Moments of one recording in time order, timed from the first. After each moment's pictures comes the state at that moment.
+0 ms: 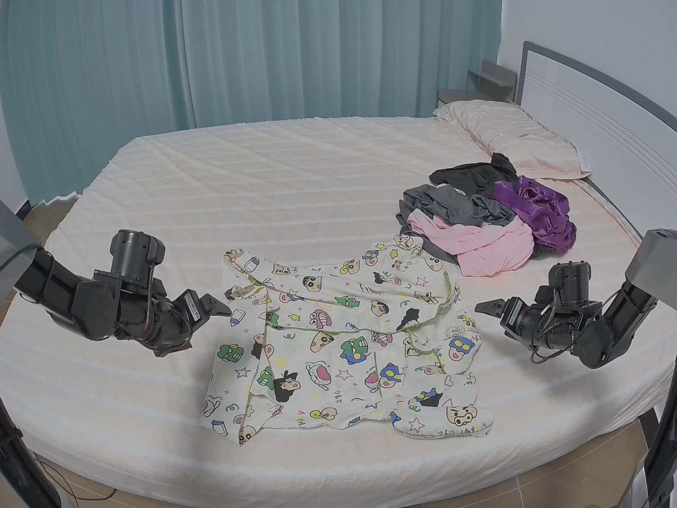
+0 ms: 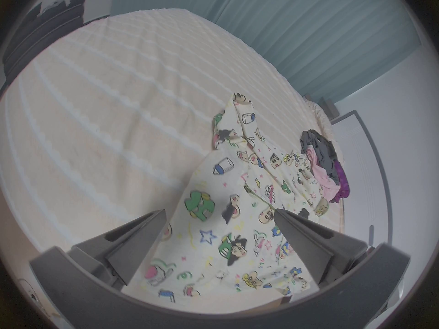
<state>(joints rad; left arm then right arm) -0.14 1.92 -0.90 -0.21 -0.18 -0.71 0.14 2.15 -0.72 -0.85 0.21 0.68</state>
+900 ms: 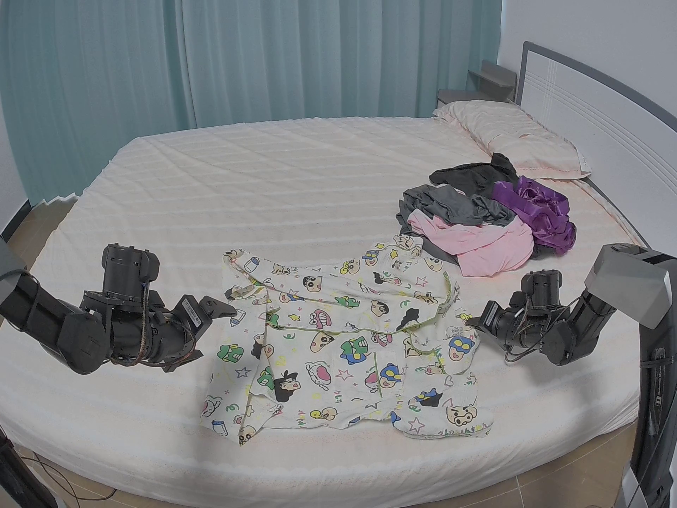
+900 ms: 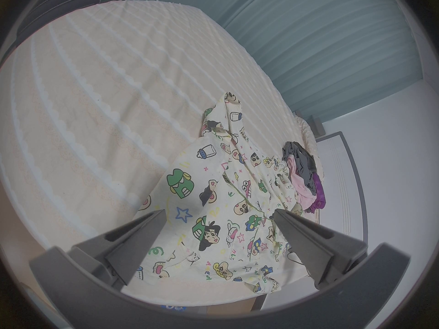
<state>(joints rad) -0.21 1.82 -0.70 -0.42 -0.19 -0.92 0.13 2.41 -0.95 -0.88 0.30 0.72</state>
